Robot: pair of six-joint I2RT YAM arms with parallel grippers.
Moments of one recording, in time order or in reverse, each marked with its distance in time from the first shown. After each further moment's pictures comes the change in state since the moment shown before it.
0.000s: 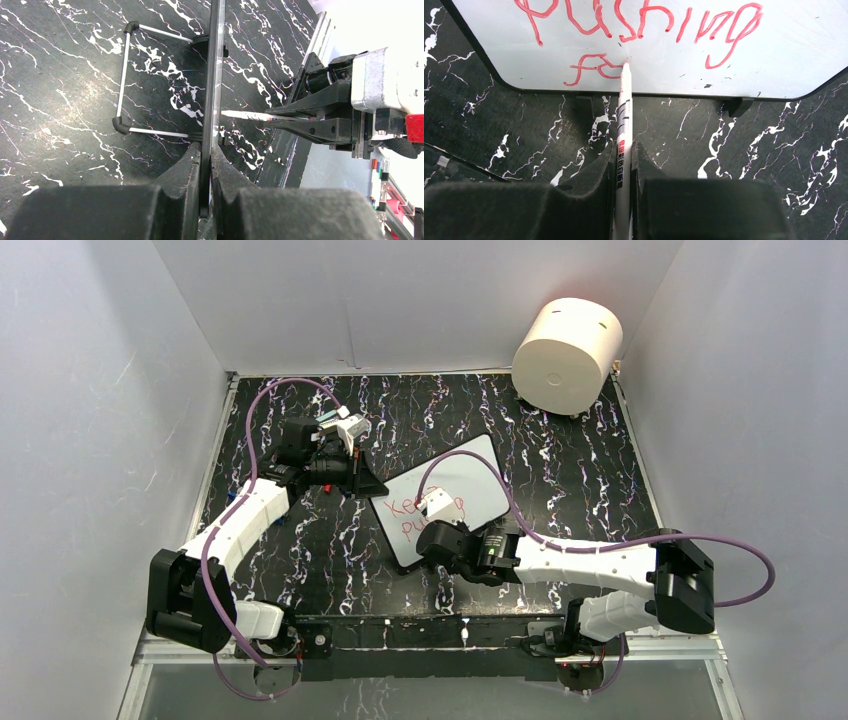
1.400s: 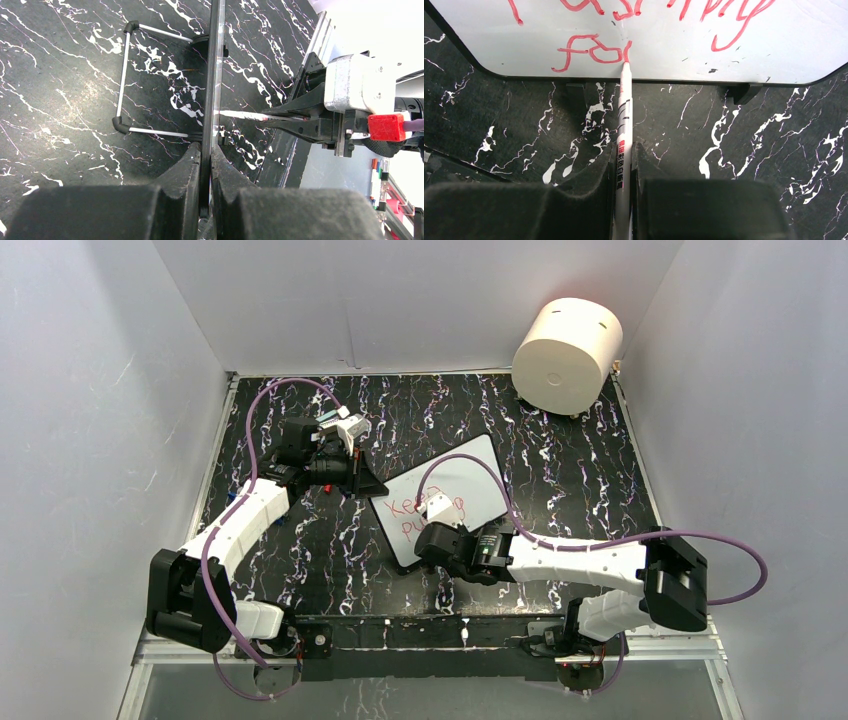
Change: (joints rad) left arm 0.000 0.001 0.000 0.000 0.000 0.000; right arm -0.012 0.039 0.000 -0.039 -0.027 0.026
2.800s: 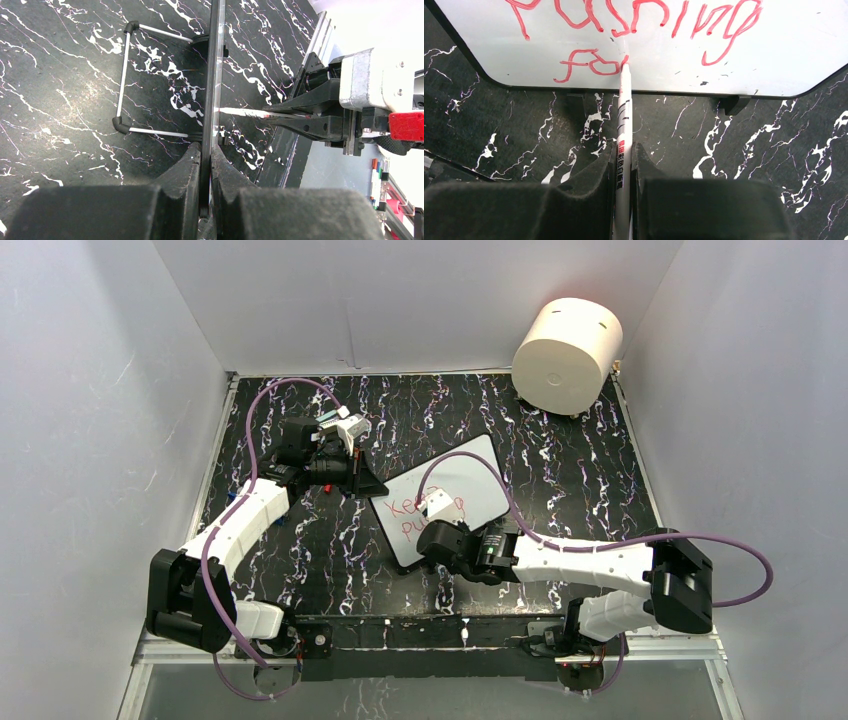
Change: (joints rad) left arm 0.000 0.000 0.000 0.000 0.000 0.000; right arm -0.005 -0.028 -0.011 0.041 0.025 -0.044
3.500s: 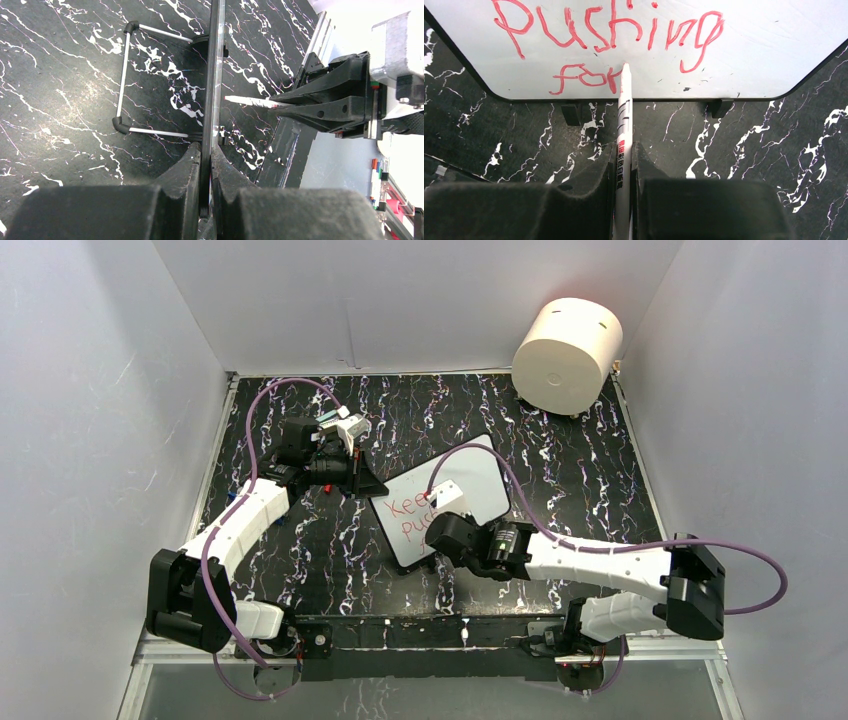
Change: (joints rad) left arm 0.000 0.000 0.000 0.000 0.000 0.000; right arm -0.029 -0.057 0.000 -0.005 0.005 0.005
